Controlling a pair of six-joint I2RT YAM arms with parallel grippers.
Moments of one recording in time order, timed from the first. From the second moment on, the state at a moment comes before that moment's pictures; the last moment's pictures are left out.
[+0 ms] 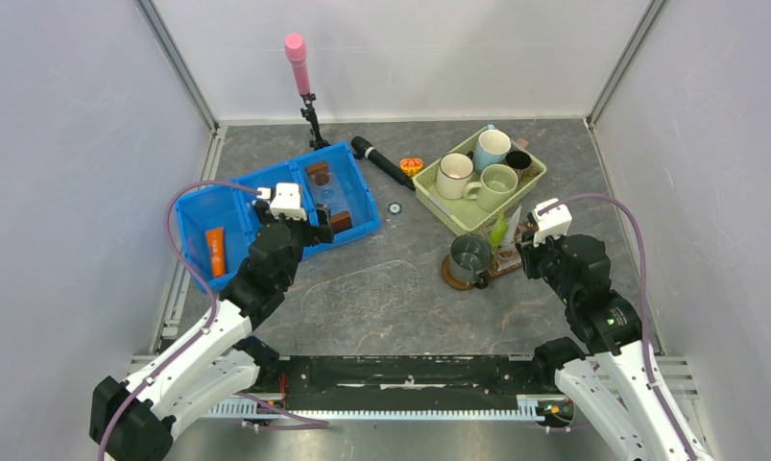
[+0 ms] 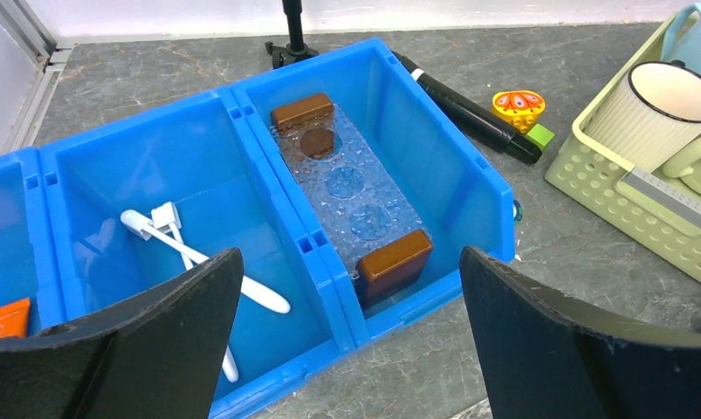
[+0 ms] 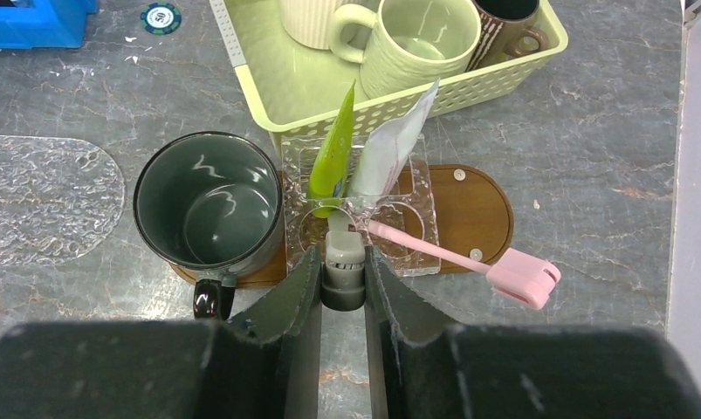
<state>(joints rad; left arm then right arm) -0.56 0.80 0.53 0.12 -0.46 -0.11 0.34 0.51 0.67 -0.55 0.06 -0.10</state>
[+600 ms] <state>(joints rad) -0.56 0.80 0.53 0.12 -0.46 -0.11 0.34 0.52 0.66 -0.55 0.07 -0.08</state>
